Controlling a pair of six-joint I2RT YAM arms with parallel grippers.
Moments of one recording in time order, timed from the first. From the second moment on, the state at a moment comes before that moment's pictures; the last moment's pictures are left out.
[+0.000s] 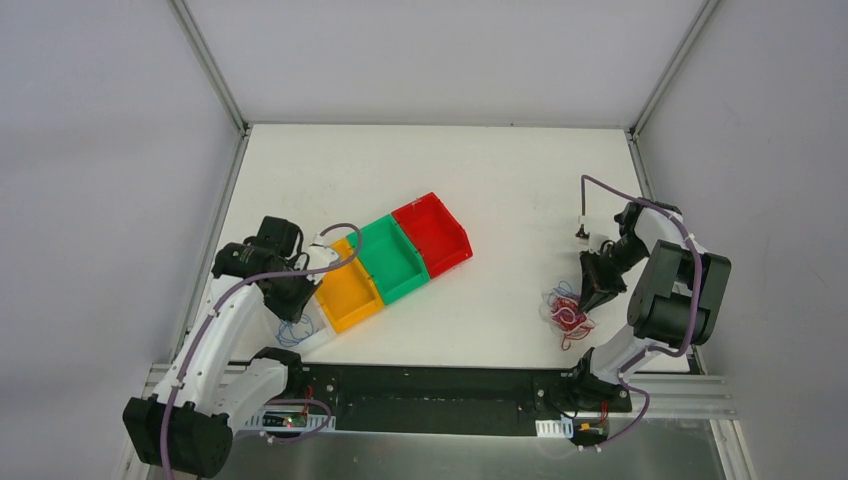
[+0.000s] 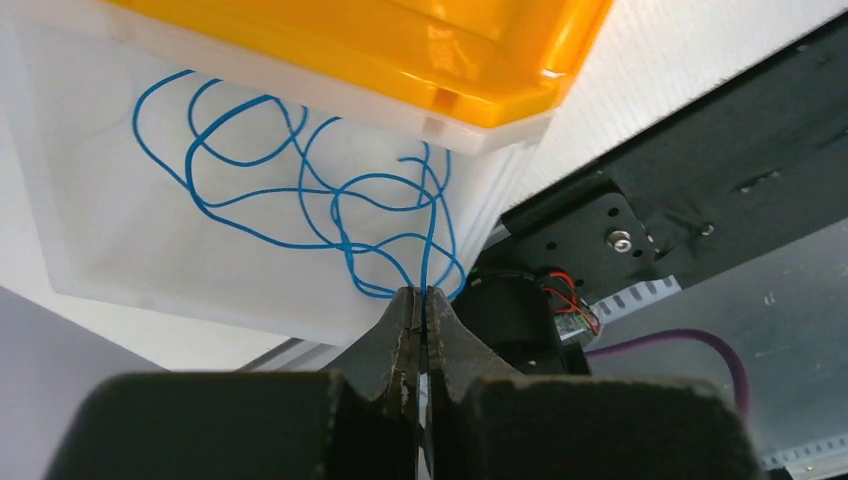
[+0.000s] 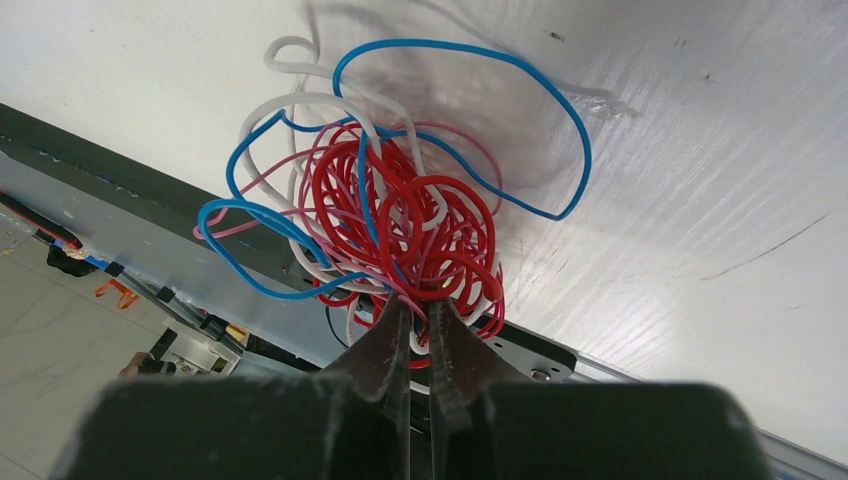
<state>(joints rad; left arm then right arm) -0.17 0.90 0.87 -1.31 0.12 0.46 -0.29 1.64 1.05 -1.29 -0.32 -0.46</state>
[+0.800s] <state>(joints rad) -0.14 1.04 1.23 -1.07 0.32 0.40 -0.29 1.52 1.09 -1.38 -0.47 -0.46</state>
